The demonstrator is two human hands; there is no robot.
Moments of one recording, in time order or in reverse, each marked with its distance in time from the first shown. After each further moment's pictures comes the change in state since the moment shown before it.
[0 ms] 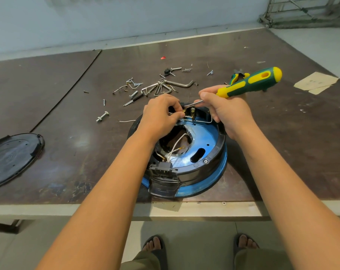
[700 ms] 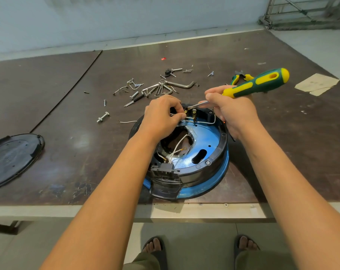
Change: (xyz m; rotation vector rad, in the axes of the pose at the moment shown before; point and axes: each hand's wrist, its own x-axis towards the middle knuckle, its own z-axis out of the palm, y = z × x) left_hand 0.001 0.000 0.000 -0.018 -0.013 -0.008; right_hand -0.002 -0.011 -0.001 0.062 0.065 0.070
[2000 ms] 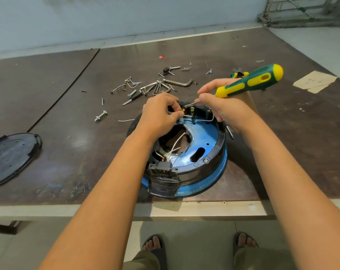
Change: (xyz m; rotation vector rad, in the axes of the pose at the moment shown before) left_hand -0.002 0.004 -0.003 -0.005 -0.001 -0.029; right_hand 0.001 -0.004 -0.013 -0.352 -0.170 -0.251
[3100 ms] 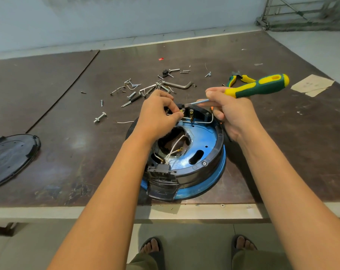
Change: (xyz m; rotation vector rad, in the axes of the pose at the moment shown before) left_hand -0.003 -0.003 0.001 -0.119 0.096 -0.017; right_hand 0.005 0.006 0.005 0.536 0.166 0.370
